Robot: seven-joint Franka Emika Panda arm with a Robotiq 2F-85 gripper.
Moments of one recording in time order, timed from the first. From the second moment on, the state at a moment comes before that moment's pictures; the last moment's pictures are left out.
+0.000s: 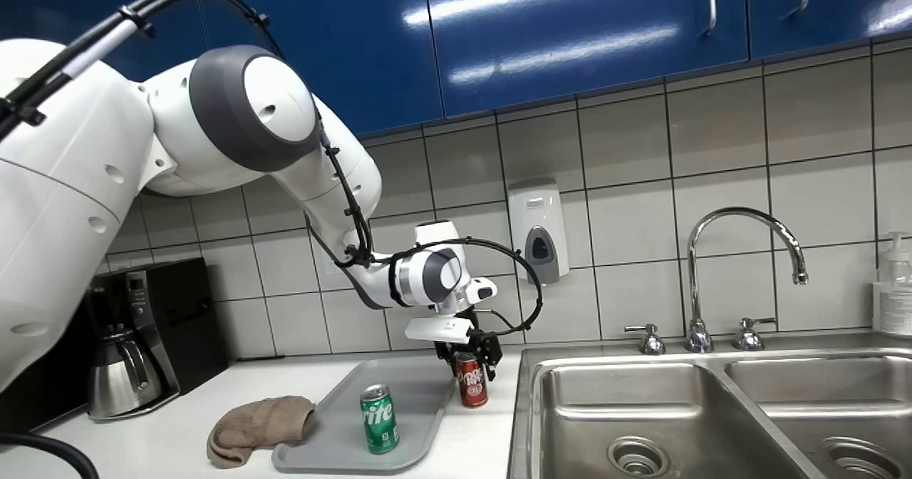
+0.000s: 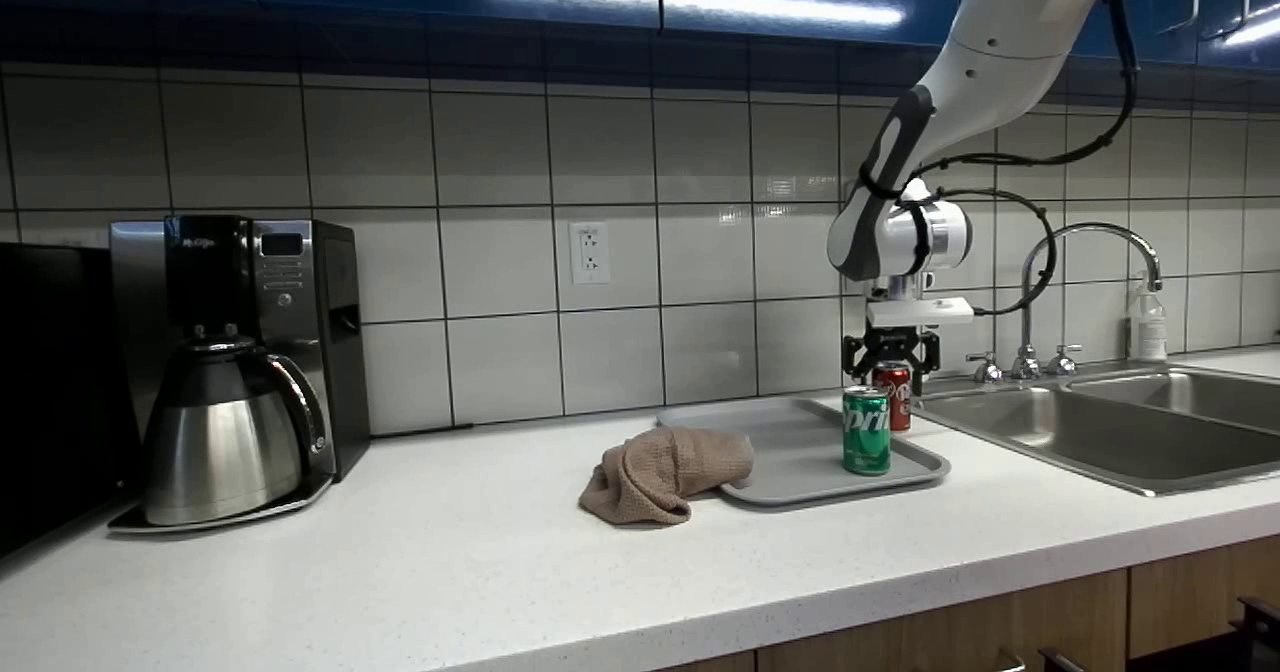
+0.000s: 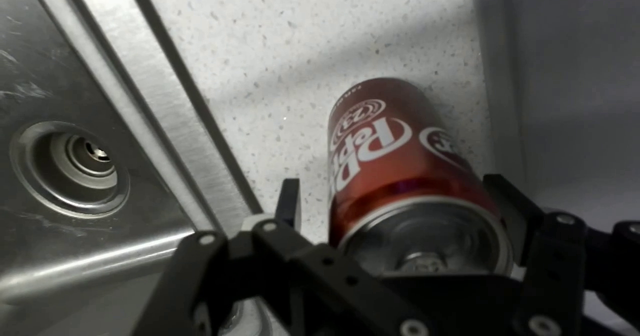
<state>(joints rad) -0.12 0.61 -0.10 -1.80 0.01 2.57 0.05</state>
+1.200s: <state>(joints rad) -0.13 0.59 -0.10 -1.77 0.01 2.49 0.05</state>
